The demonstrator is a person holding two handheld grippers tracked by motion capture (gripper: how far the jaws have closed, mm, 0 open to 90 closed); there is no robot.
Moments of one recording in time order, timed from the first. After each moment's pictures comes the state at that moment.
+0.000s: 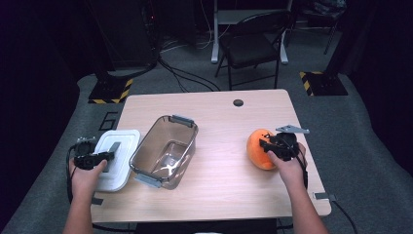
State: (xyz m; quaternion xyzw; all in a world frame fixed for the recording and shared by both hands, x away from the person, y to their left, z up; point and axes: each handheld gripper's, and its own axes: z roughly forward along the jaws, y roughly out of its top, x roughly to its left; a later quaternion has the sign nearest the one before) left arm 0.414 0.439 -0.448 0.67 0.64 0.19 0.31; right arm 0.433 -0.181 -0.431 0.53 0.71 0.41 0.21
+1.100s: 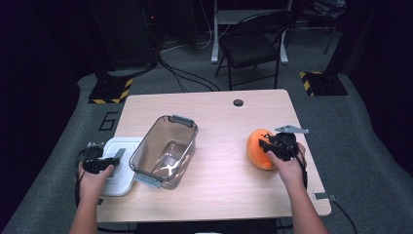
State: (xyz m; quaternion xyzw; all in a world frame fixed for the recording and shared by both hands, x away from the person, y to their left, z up) left arm 0.419 0.430 -0.479 0.69 0.65 0.18 0.28; right arm 0.434 -0.180 -0.432 0.52 0.72 0.41 0.21
